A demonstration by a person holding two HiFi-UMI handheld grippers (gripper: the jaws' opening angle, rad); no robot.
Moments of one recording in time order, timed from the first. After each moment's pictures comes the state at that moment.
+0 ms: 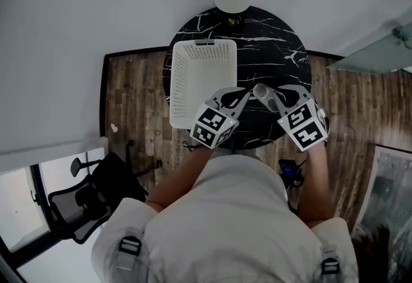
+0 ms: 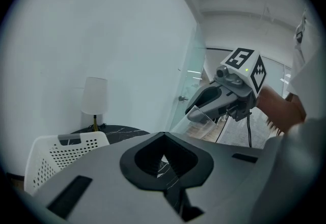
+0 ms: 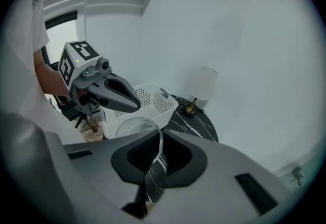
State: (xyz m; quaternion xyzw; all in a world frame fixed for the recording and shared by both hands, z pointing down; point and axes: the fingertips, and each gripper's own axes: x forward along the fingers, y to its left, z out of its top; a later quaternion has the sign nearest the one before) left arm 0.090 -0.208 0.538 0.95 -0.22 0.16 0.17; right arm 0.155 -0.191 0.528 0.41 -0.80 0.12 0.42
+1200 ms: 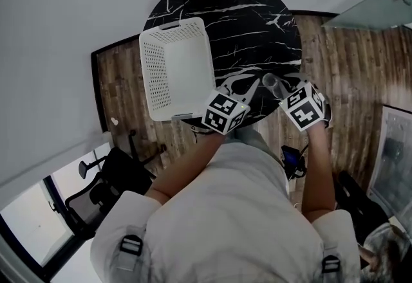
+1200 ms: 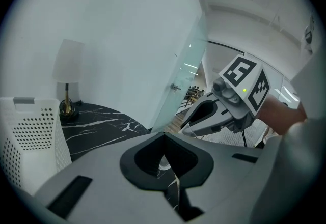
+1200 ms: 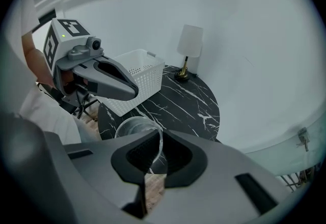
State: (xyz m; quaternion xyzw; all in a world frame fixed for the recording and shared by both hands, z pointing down) left arm 0.201 -0.168 0.611 0.94 -0.16 0.19 0.24; right arm 0.263 -0.140 0.637 0.43 -0.73 0.23 0.47
